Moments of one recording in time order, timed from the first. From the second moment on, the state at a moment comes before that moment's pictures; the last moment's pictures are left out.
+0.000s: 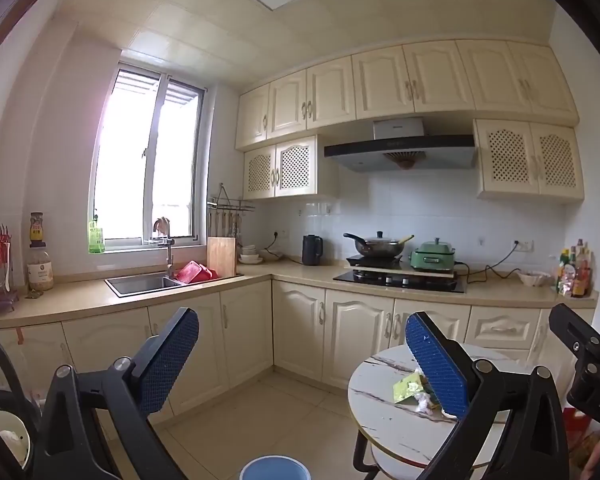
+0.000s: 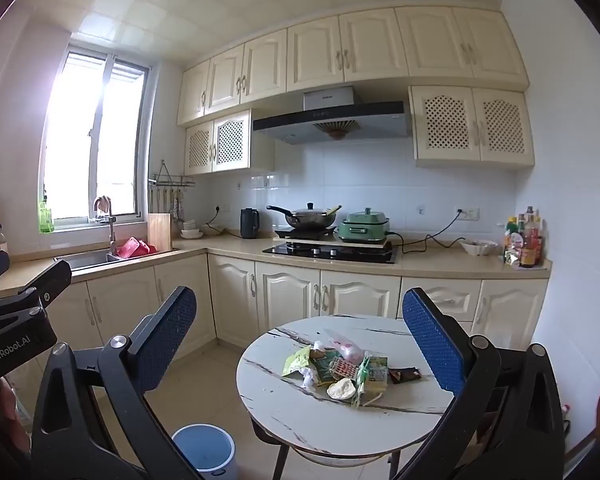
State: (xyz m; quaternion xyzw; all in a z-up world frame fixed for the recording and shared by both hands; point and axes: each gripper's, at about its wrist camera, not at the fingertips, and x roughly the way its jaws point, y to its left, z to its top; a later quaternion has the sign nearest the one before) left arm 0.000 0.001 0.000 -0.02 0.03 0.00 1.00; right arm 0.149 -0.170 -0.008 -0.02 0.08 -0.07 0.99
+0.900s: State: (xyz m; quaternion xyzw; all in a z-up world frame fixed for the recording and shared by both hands) left arm 0.003 -0.003 -0.003 -0.01 0.03 0.00 1.00; right arm 0.152 -0.169 -0.010 -0.02 0.07 -0.07 0.99
